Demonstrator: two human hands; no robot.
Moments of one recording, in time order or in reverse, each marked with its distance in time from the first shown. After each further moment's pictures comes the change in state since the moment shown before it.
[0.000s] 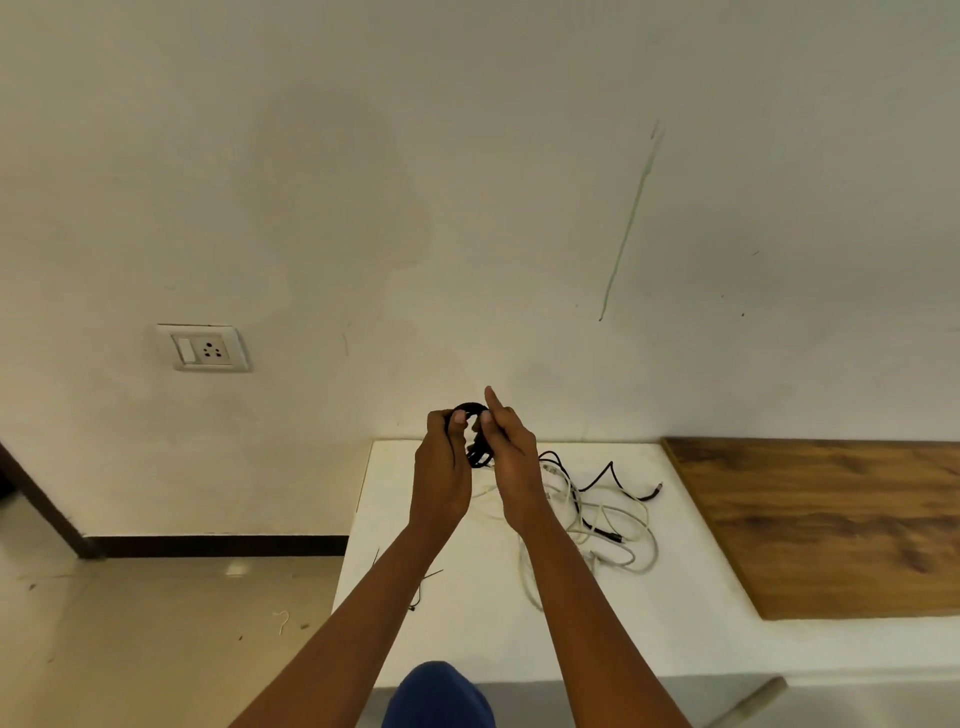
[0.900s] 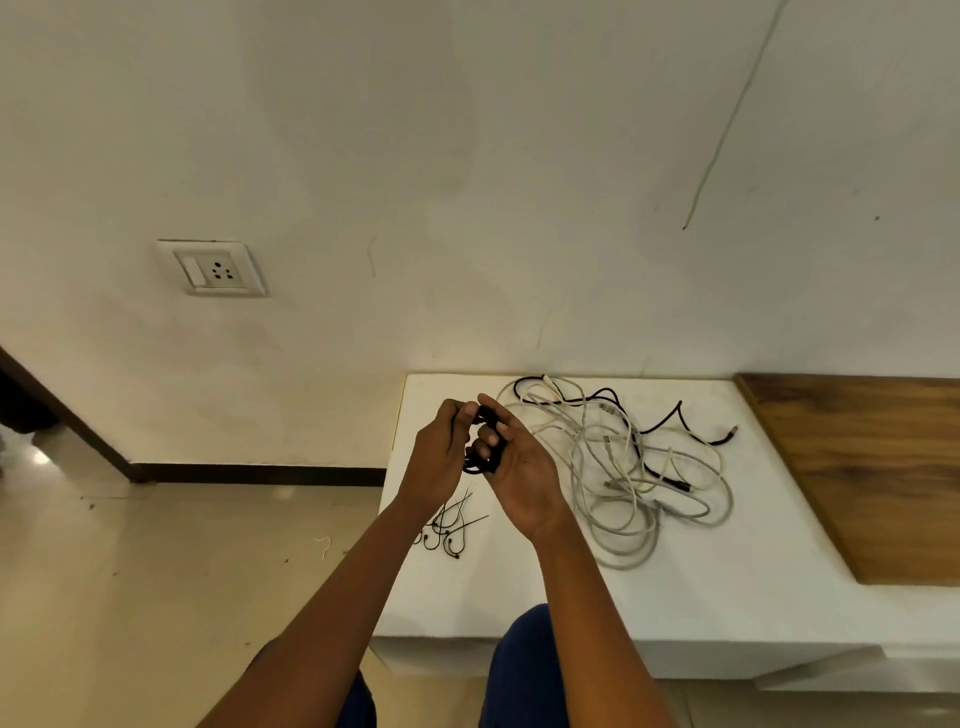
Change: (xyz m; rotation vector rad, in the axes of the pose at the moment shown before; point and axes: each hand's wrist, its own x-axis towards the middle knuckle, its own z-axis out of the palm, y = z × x) left_hand 0.006 -0.106 -0.035 0.064 -0.260 -0.166; right_hand -0.013 0.104 0.015 0.619 -0.187 0.434
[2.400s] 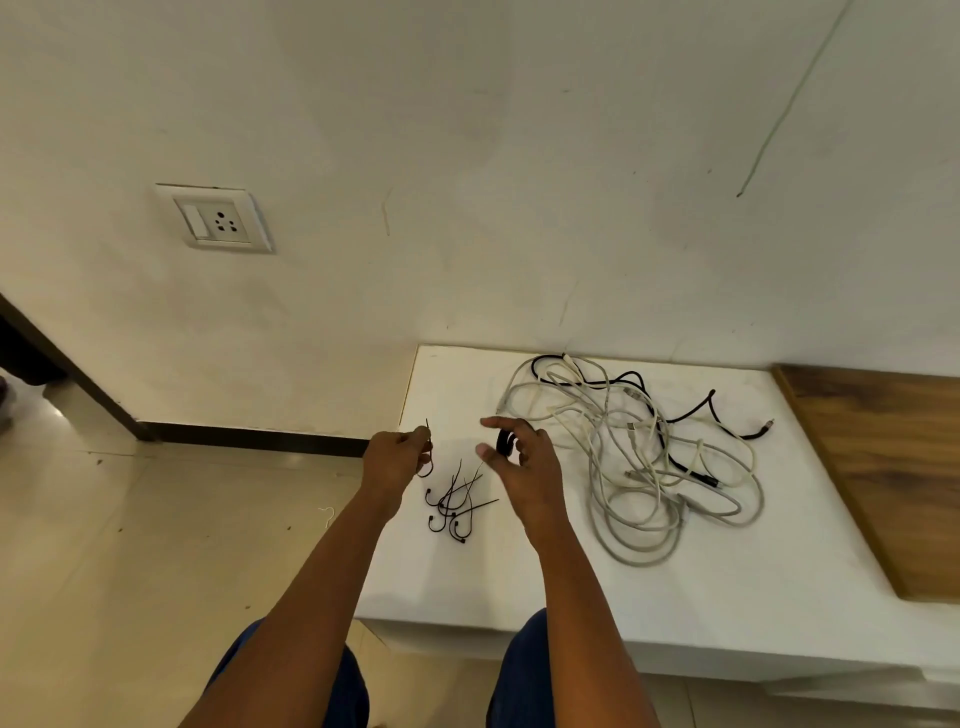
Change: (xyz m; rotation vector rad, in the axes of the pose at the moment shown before) left_hand 0.003 -0.065 -0.028 -0.133 0.251 -0.631; right_hand -0.001 0.029 -0.018 -0.976 0.315 -0.125
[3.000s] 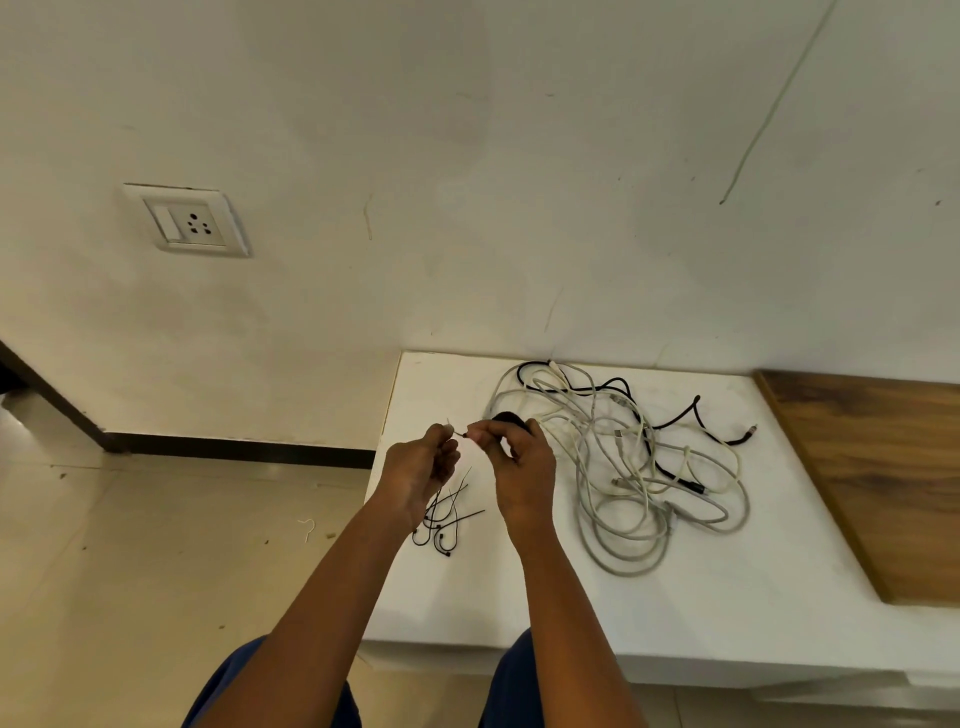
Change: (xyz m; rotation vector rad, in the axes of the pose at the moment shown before) left_hand -0.027 0.021 0.030 -0.486 -0.175 -0.199; right_hand 0.014 0.005 0.006 -0.013 0.184 -0.083
